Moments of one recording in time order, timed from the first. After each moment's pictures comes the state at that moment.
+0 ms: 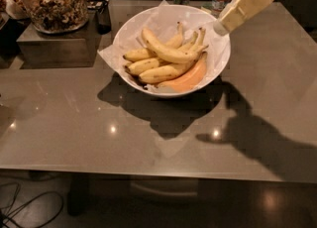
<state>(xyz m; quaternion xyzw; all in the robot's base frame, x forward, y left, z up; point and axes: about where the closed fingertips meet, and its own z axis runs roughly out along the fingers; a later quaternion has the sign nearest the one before) 0.568 -0.146 1.073 -0.54 0.73 0.05 0.43</state>
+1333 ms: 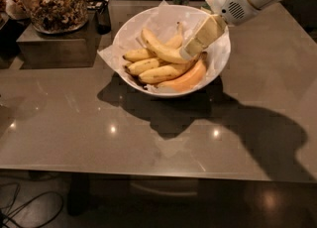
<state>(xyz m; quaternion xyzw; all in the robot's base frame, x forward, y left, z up) 0.609 -0.094 0.981 -0.53 0.75 0.12 0.37</state>
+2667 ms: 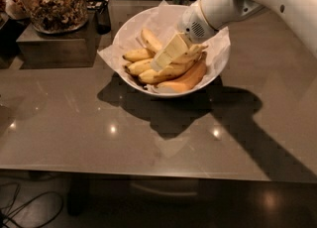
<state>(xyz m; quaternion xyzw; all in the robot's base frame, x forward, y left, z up) 0.631 -0.027 0.920 -0.53 0.75 0.22 0.33</state>
